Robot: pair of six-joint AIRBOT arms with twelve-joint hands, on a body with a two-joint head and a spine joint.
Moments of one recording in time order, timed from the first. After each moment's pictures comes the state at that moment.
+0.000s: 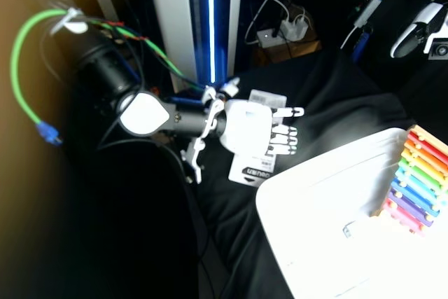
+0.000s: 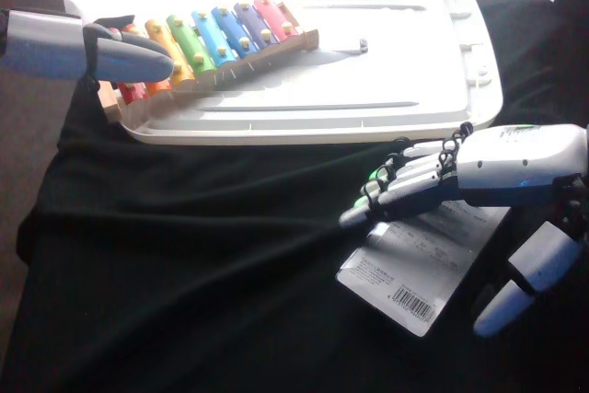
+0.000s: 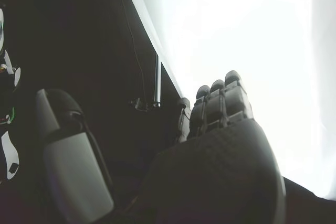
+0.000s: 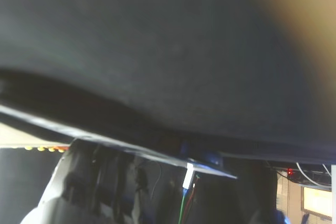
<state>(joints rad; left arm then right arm) 0.71 -0.84 1.14 -0.01 -0.98 0.85 -0.76 -1.16 1.45 -1.18 0.81 0.44</state>
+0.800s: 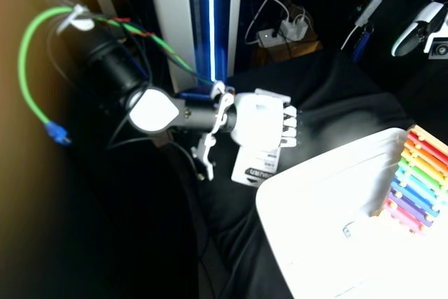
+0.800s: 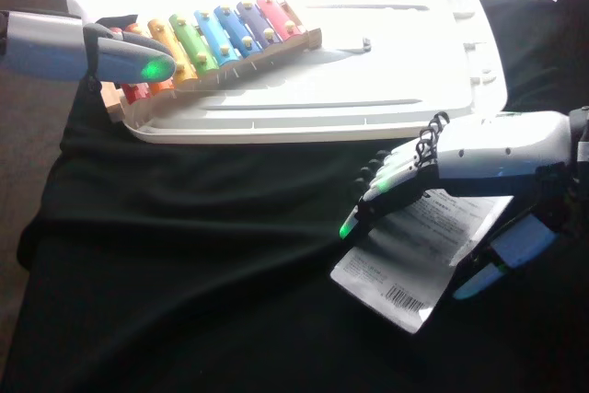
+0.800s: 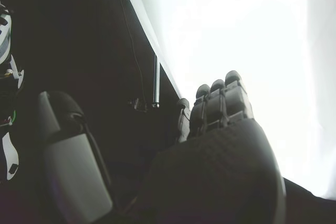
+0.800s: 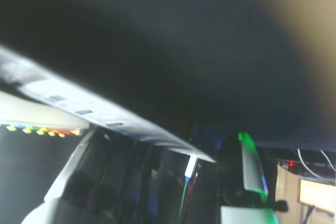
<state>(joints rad) 0.71 -0.84 1.14 -0.01 -0.97 0.85 -0.70 -1.16 1.42 -1.20 0.82 0.45</state>
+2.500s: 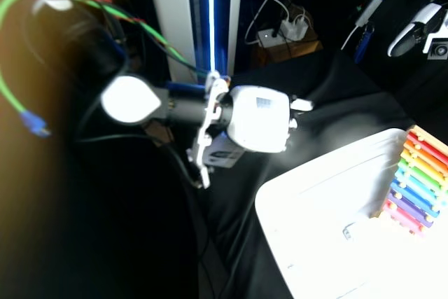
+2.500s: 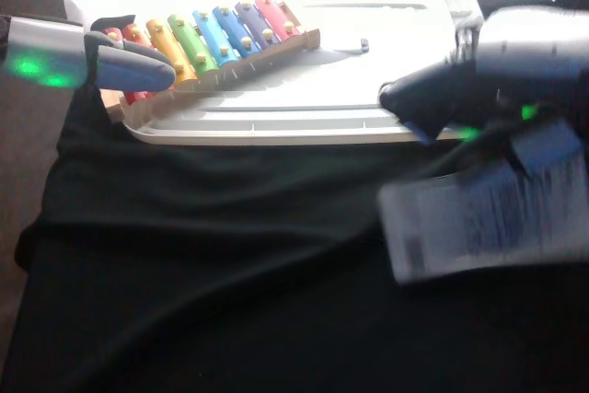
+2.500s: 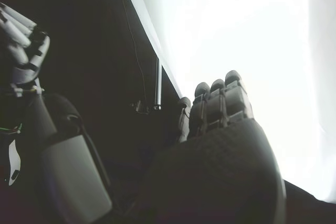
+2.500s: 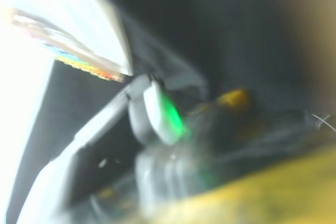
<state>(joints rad) 0.72 -0.84 1.14 -0.01 -0.97 0.85 -0.57 -1.07 1.42 -0.98 0.79 0.25</state>
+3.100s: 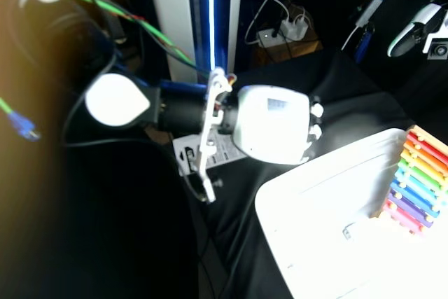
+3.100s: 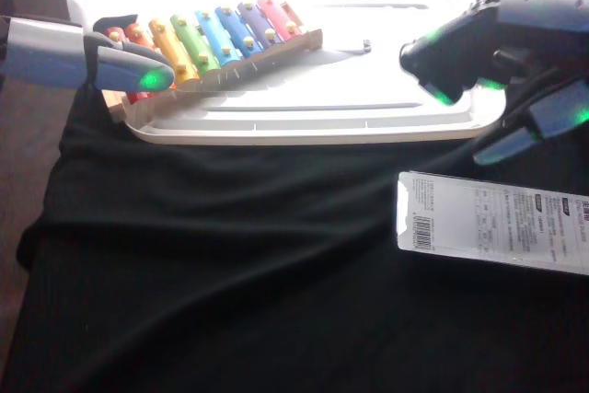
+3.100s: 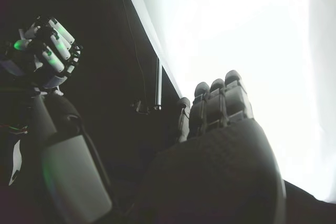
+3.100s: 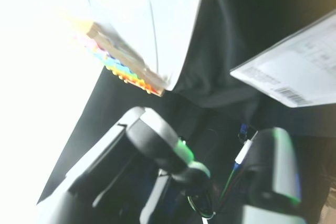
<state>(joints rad) 0.72 -0.84 1.14 -0.01 -0.97 0.85 -0.55 -1.04 1.43 -0.94 0.79 0.25</state>
